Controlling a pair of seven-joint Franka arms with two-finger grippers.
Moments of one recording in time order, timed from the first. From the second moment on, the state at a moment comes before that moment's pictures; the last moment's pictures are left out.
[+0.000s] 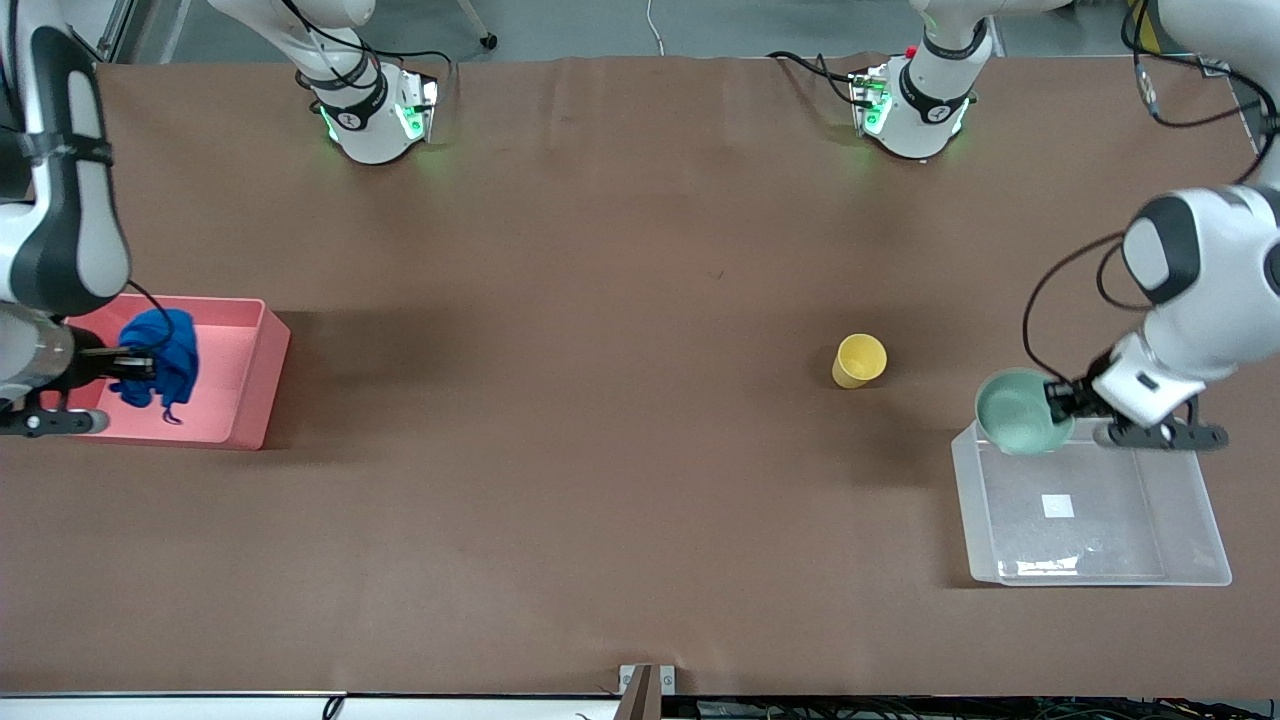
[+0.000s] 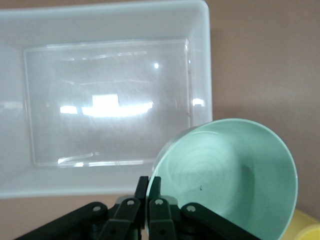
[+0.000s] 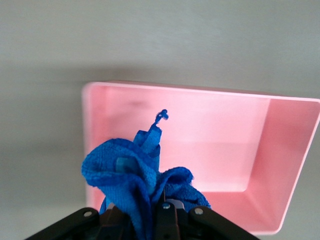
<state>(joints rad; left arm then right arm) 0.04 0.36 0.02 -1.77 -0.02 2.24 0.13 -0.19 0.33 -0.09 -1.78 -0.14 1.97 -0.26</state>
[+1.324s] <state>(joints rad) 0.07 0.71 0.11 -1.45 -0.14 2.30 0.28 -0.22 0.27 -0.05 -1.87 -0.14 2.12 -0.24</state>
